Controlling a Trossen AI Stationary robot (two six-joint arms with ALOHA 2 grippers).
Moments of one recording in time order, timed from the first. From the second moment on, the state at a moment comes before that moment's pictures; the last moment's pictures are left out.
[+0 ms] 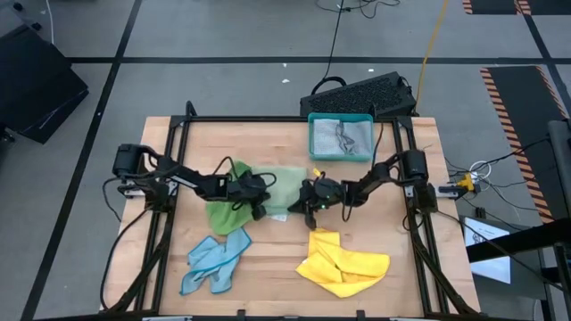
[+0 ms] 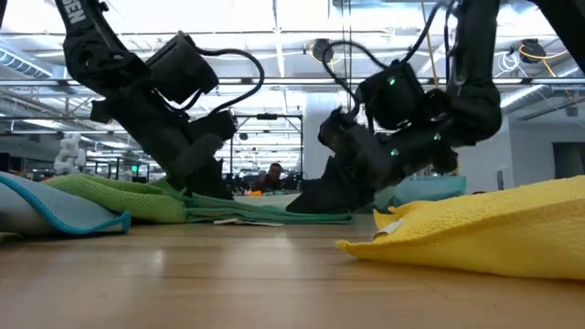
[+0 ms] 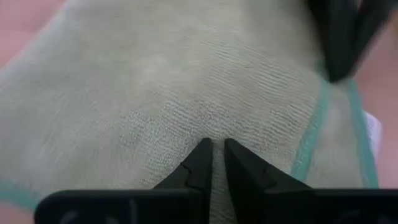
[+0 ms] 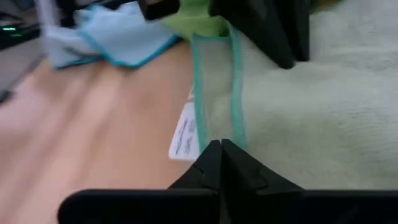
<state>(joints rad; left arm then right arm) 0.00 1.68 0.57 0.33 -0.12 -0.32 -0.02 2.05 0.65 0.94 -0.22 0.27</state>
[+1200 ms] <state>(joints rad) 0.02 1.73 0.56 0.44 -0.12 -0.22 0.03 2.00 0.65 1.00 0.16 0.12</state>
